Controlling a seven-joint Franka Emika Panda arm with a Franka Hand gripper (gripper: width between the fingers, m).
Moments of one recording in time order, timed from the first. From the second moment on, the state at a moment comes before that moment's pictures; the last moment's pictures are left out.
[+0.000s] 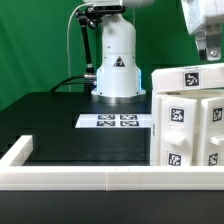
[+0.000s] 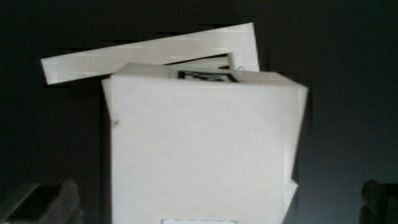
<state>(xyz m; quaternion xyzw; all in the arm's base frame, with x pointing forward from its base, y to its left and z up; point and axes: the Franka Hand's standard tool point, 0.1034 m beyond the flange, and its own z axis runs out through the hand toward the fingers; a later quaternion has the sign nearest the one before) 0.606 0.105 0.190 -0.65 0.75 0.01 0.10</state>
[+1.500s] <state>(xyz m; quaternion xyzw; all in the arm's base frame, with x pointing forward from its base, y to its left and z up) 0.618 0.099 0.193 -0.99 0.13 -0.07 0.08</state>
